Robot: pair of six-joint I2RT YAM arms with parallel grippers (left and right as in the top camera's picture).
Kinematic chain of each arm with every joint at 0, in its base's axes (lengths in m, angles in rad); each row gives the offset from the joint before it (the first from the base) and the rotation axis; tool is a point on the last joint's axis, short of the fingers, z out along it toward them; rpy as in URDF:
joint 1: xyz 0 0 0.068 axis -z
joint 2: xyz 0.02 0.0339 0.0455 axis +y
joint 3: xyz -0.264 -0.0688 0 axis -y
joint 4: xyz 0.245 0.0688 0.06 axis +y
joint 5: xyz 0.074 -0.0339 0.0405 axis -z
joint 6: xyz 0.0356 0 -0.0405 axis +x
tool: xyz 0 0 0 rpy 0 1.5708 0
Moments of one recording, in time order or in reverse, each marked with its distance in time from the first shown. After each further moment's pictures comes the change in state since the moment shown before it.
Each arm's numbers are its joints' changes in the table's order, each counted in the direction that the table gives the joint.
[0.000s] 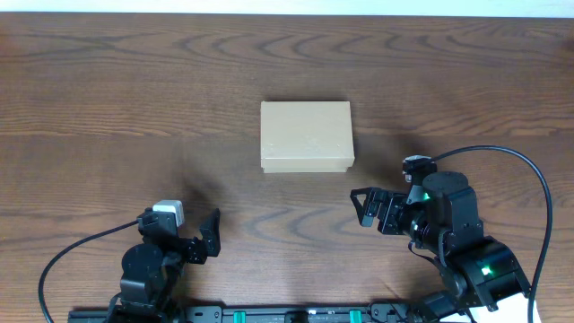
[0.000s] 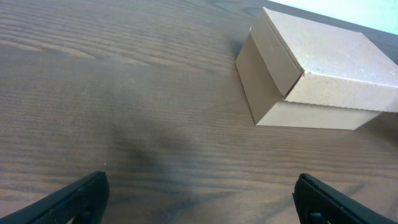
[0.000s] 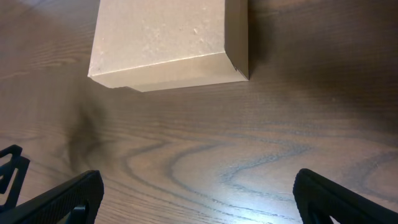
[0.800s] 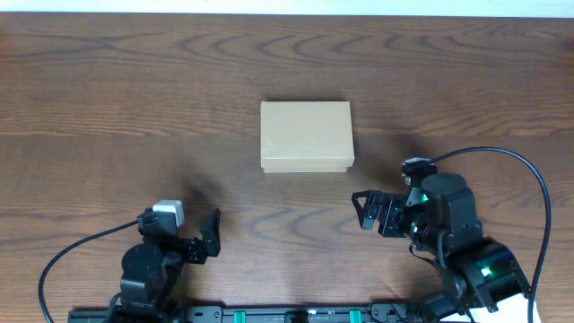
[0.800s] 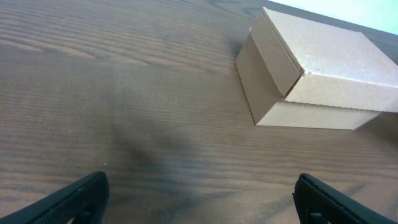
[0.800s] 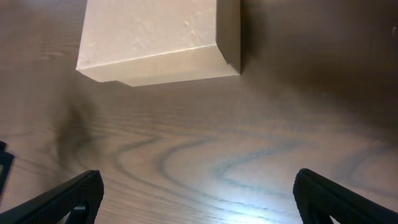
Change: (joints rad) left arm 0.000 0.000 0.000 0.000 0.000 0.000; right arm -0.023 -0.013 -0.008 0.012 0.042 -0.035
